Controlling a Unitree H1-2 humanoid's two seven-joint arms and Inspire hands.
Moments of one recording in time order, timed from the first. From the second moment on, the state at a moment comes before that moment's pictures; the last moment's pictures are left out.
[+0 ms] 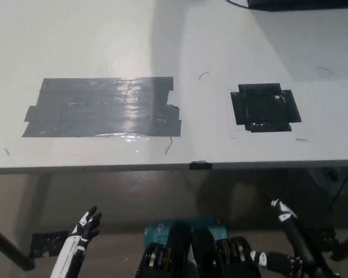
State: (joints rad) left_arm 0.12 0.17 -0.05 0.02 0.07 -0.11 -0.06; right_arm 0.05 -0.21 0.23 -0.15 -0.41 -0.06 -0.02
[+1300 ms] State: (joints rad) left_arm 0.10 0.17 -0.04 0.02 0.07 -0.10 -0.07; right_arm -0.48 -0.18 0.19 -0.12 -0.91 0.26 0.16
